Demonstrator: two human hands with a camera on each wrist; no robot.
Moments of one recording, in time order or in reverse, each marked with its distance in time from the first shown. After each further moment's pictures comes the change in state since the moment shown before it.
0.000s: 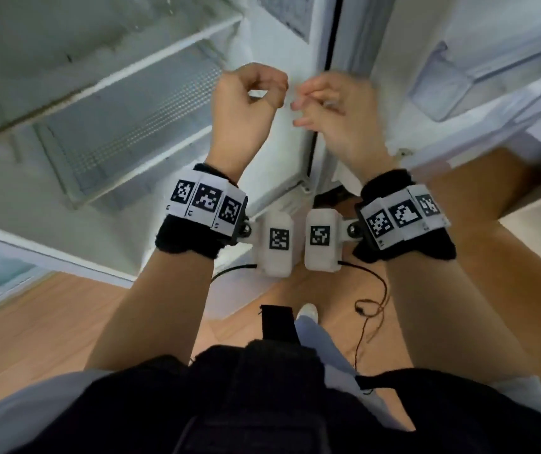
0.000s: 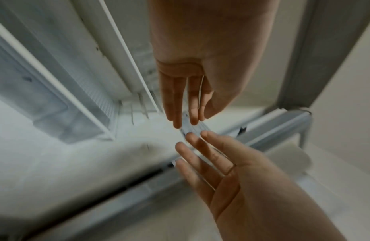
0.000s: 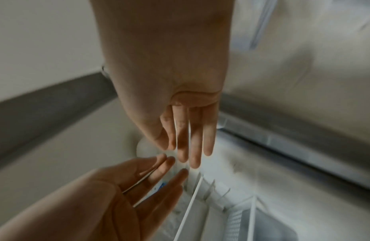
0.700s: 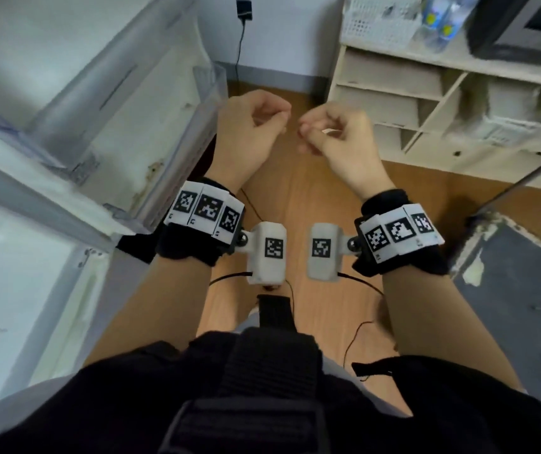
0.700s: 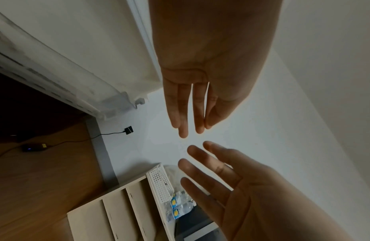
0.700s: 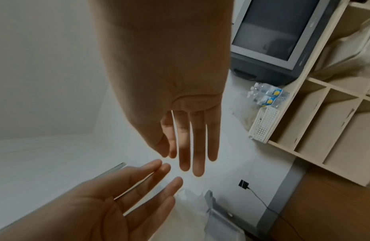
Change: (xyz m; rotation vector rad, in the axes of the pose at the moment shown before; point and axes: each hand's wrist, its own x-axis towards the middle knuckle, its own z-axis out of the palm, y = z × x) left_hand -0.113 0.101 0.348 -0.003 -0.804 0.263; right_hand -0.176 0.037 -0.345 -0.349 0.580 0.199
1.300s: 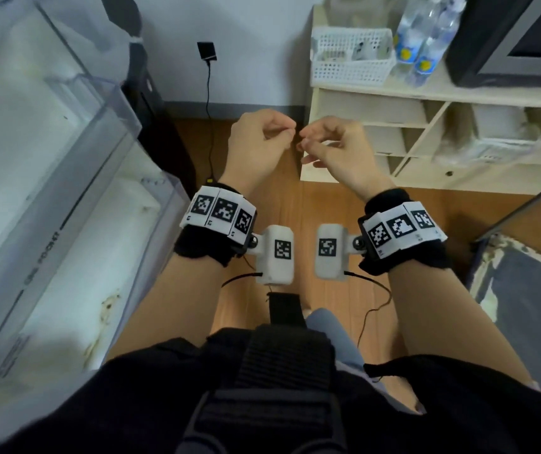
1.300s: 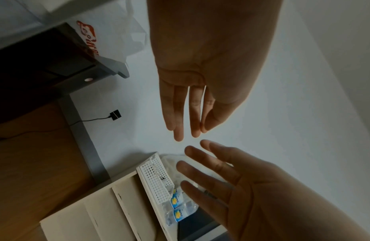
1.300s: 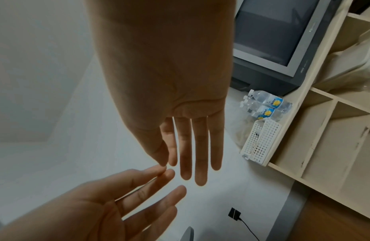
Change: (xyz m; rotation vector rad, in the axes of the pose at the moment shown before) left_hand 0.252 -0.034 0.079 0.051 -0.118 0.002; right_hand 0.219 0.077 -0.059 0.030 0.079 0.178
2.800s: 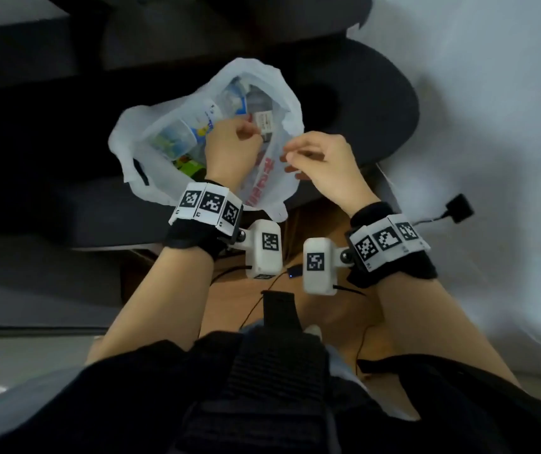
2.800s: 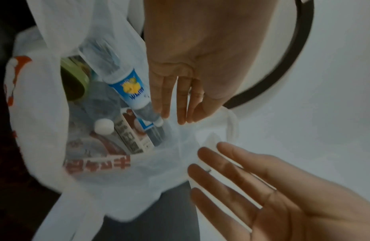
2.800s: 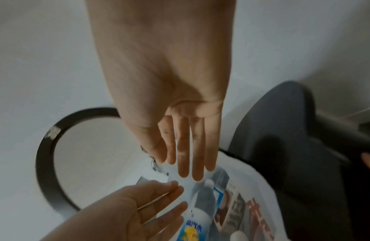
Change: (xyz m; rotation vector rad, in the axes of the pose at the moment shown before) left_hand 0.426 -0.201 -0.248 0.157 1.184 -0.877; right_hand 0.616 -0.076 0.318 0.028 -1.228 -0.391
